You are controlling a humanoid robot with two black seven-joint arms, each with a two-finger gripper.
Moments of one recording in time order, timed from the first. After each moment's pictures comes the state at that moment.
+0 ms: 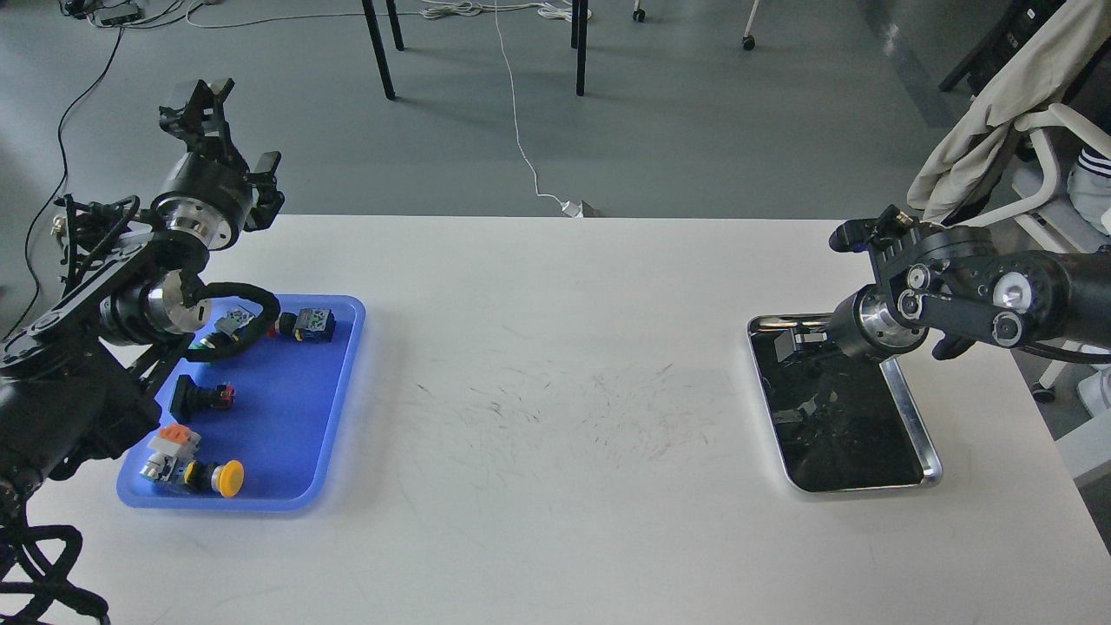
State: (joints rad) left arm -0.72 0.39 -0.88 -0.81 0.29 0.03 -0.25; right arm 1.36 -0.42 -0.64 0.89 -0.74 0.49 -0.12
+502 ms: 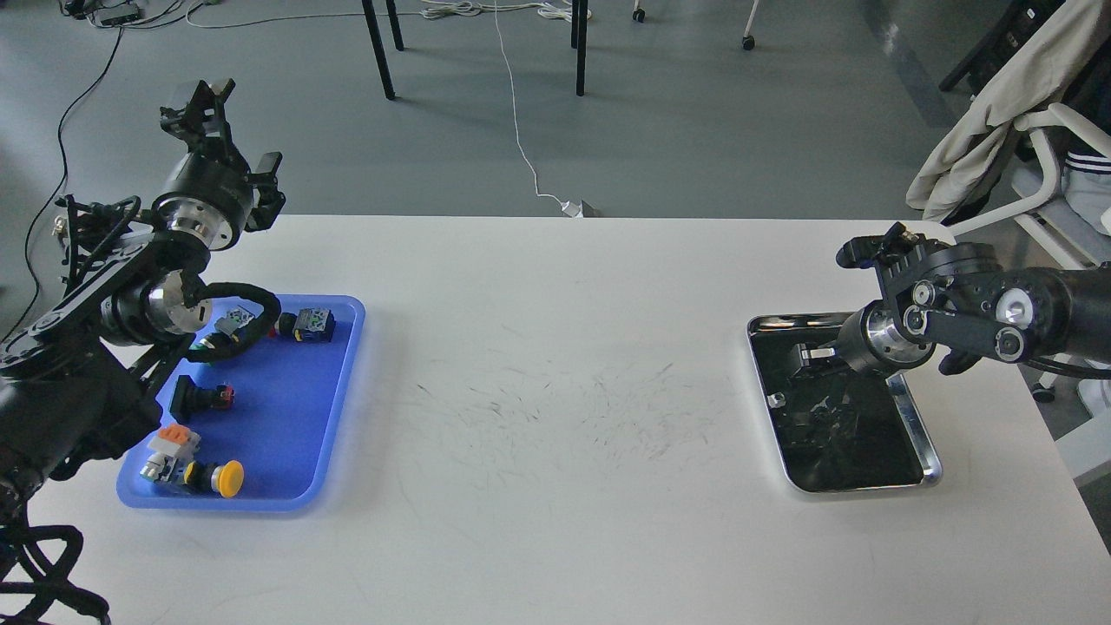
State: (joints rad) left arm -0.72 0.39 -0.88 -0.81 0.29 0.03 -0.25; right arm 1.33 -0.41 -0.64 0.87 -0.76 0.49 -0.11
